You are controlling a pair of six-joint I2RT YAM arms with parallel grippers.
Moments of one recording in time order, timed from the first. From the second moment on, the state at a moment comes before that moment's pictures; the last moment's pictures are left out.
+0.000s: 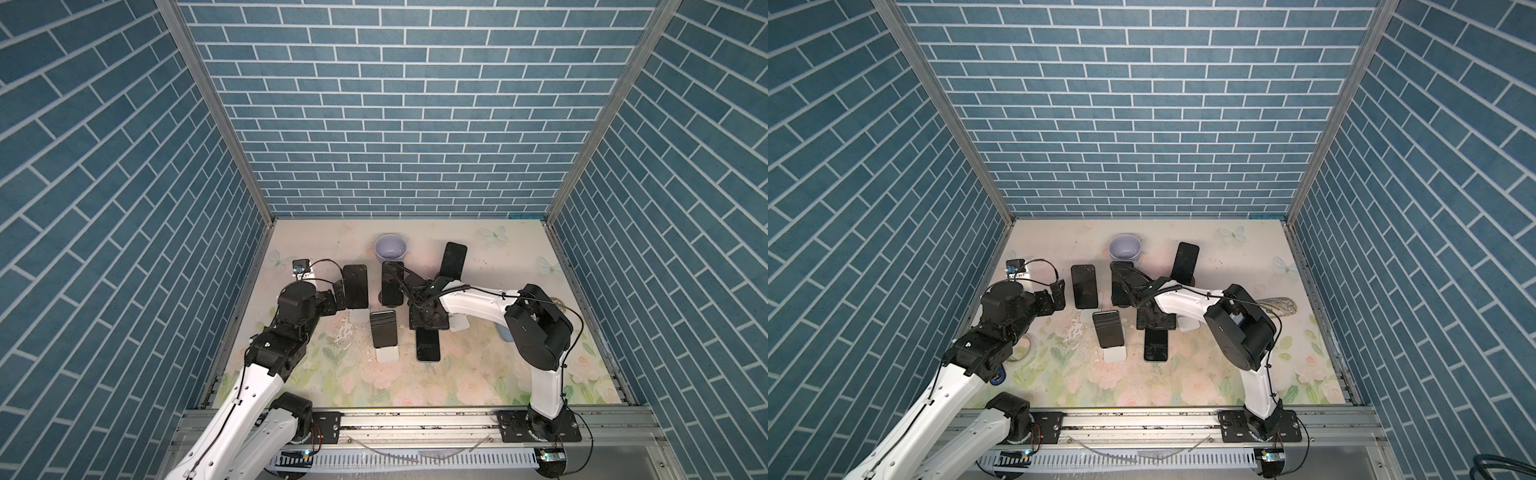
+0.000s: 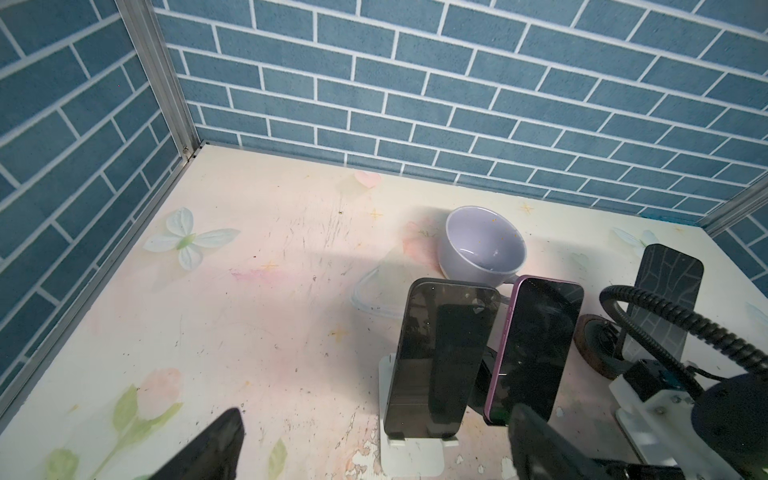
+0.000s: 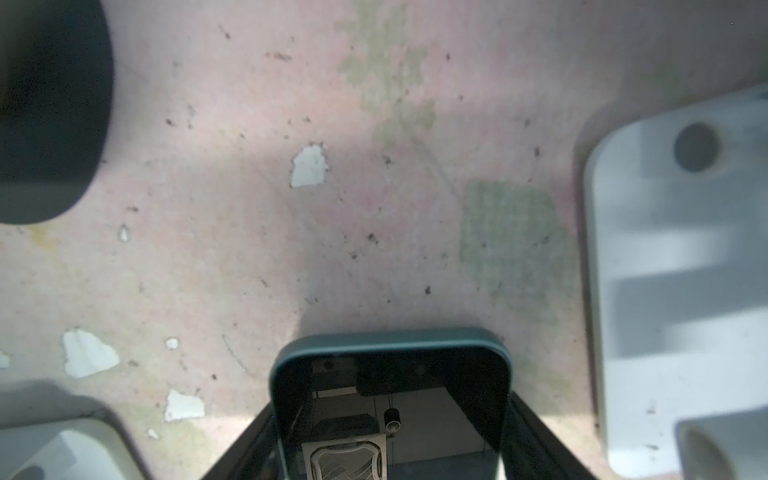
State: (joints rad) left arm -0.34 0.74 0.68 -0.39 -0.24 -0.32; right arm 0.91 1.96 1.33 -0.79 0.10 0.83
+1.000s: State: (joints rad) left arm -0.34 0.71 0.67 -0.38 -0.25 -0.32; right arm 0.91 1.96 1.34 -0.83 0.12 0.81
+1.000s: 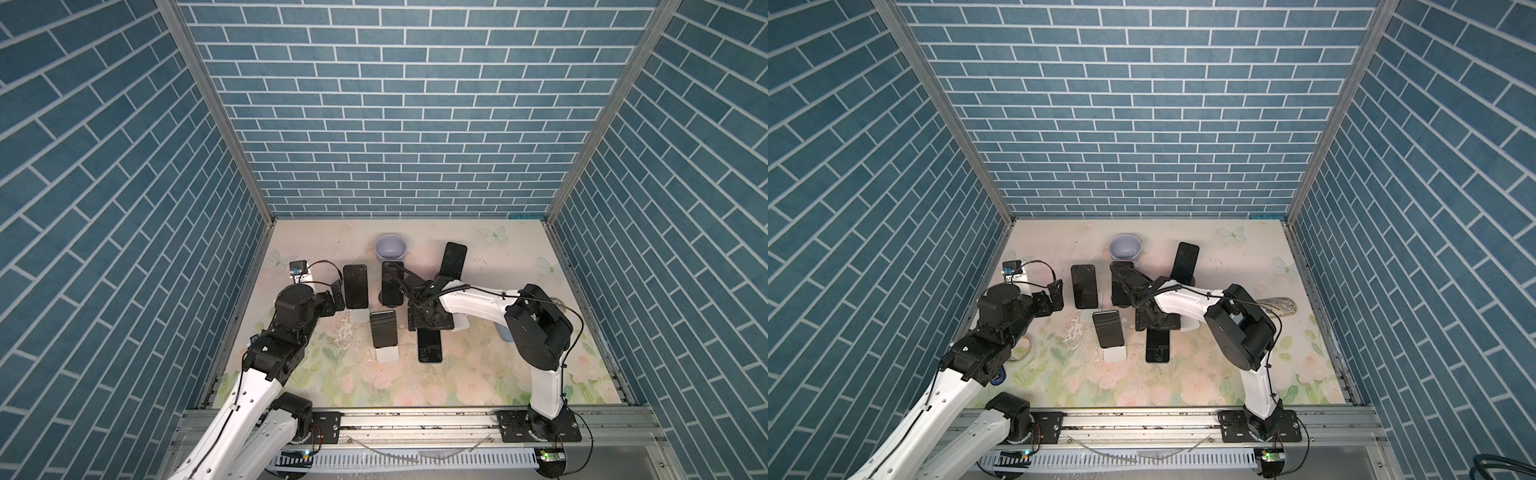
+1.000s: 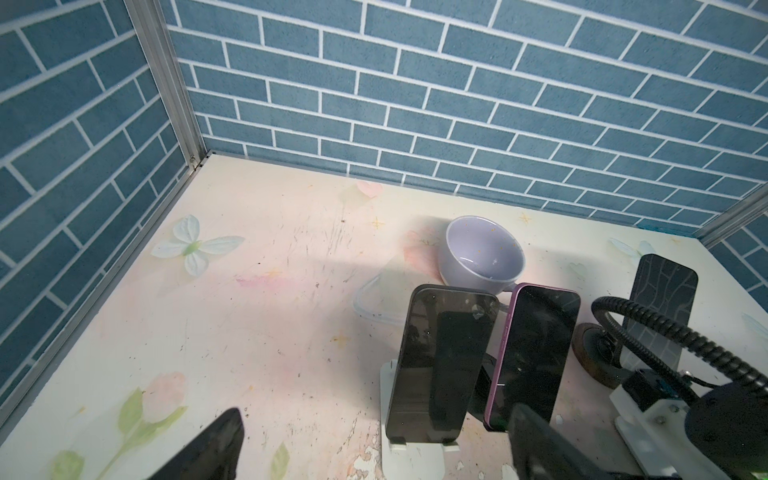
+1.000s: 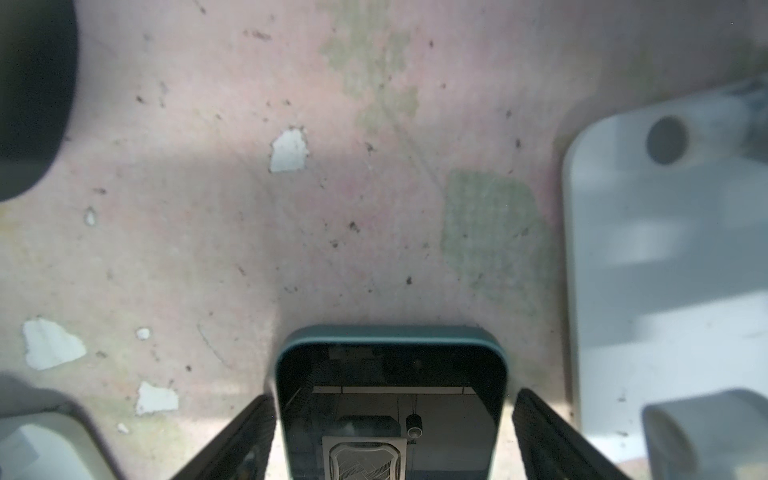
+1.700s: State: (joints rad) left arm -0.34 0.75 0.71 -0.39 -0.15 -0.30; right arm 0.90 1.80 1.51 -0.89 0.22 0.58
